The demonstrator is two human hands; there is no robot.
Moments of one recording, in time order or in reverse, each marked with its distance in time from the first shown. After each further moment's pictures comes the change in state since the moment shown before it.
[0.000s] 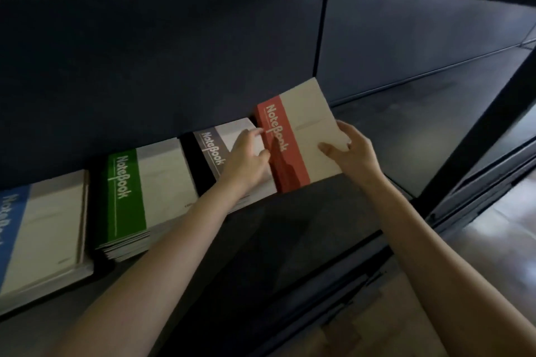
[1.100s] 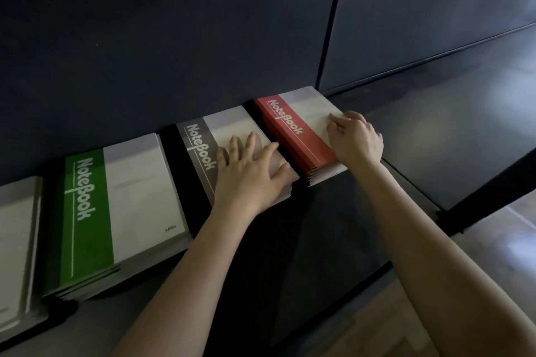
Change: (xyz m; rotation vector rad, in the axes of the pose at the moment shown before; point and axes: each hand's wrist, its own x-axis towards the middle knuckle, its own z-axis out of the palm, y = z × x) left_hand 0.021 -0.028 0.027 0.701 -0.185 0.038; right_hand 0.078 0.036 0.029 -0.787 0.121 0.040
